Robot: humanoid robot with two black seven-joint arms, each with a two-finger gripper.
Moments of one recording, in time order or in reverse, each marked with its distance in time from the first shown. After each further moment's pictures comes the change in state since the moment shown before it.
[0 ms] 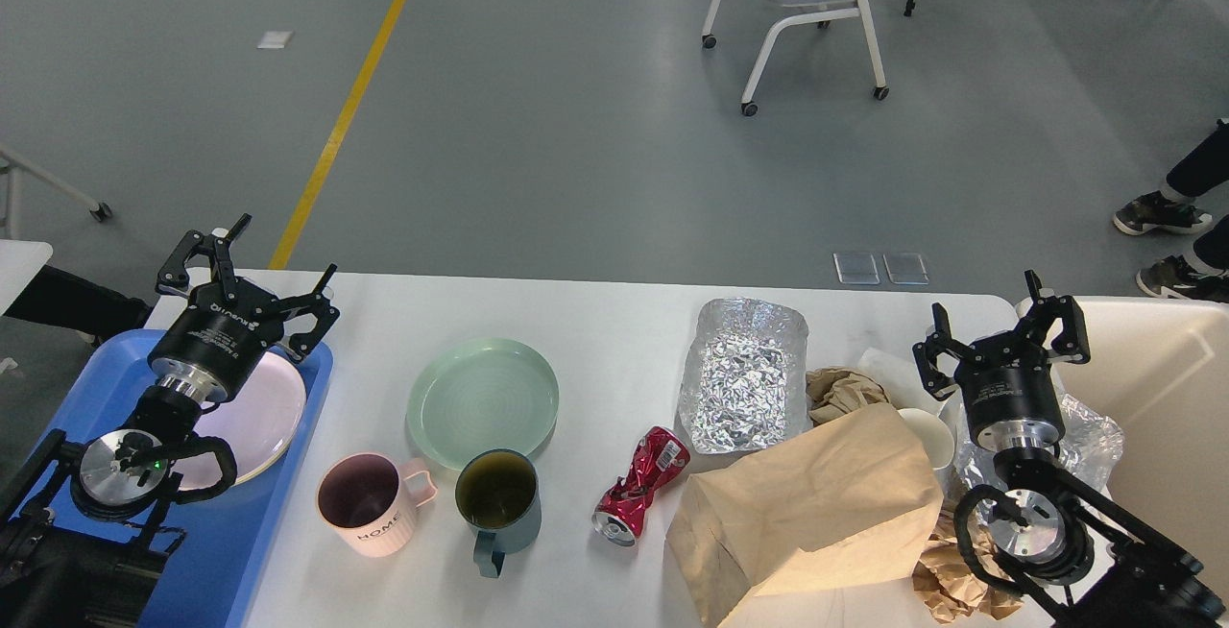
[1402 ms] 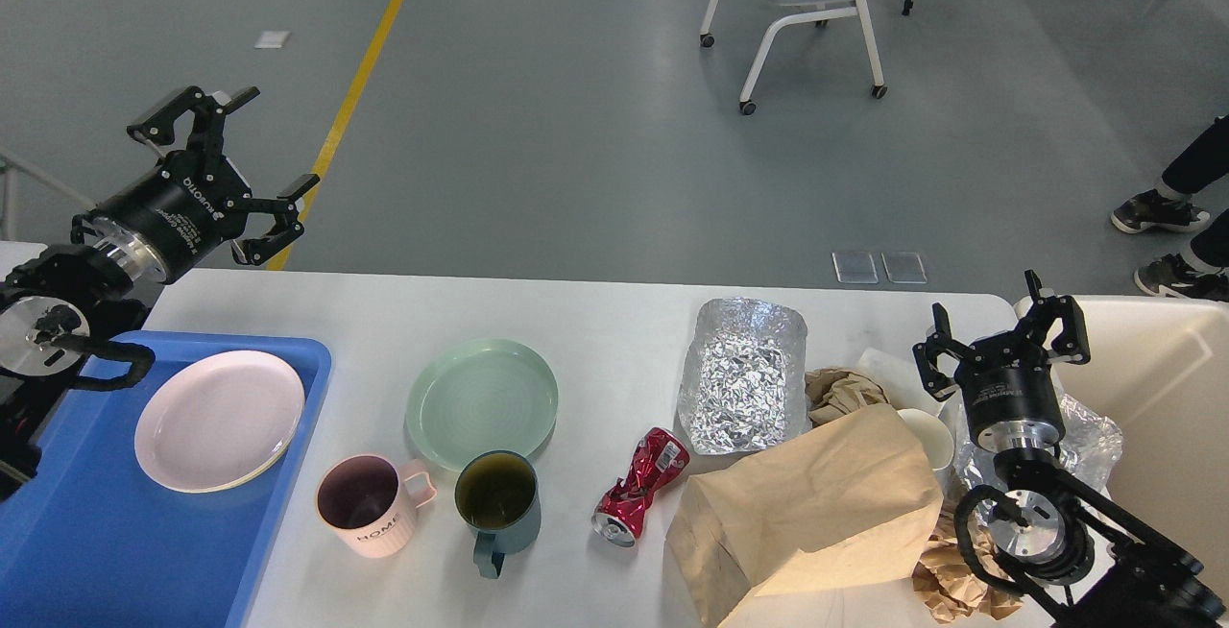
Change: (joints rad) left arm -0.344 0.407 0.543 -0.103 0.055 0.041 -0.069; right arm 0.000 0.000 0.000 0.000 0.000 0.000 0.000
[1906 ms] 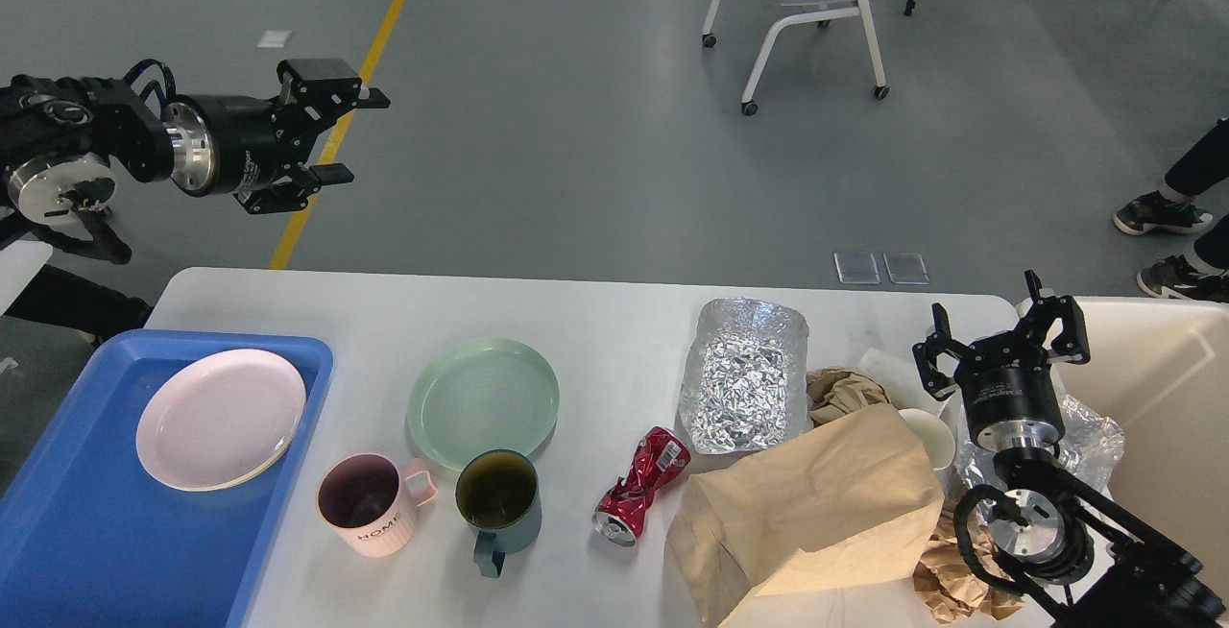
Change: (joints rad) left arm -0.811 0.068 1.170 0.073 -0.010 -0.016 -0.028; right arm 0.000 0.000 0.000 0.000 0.000 0.000 0.000
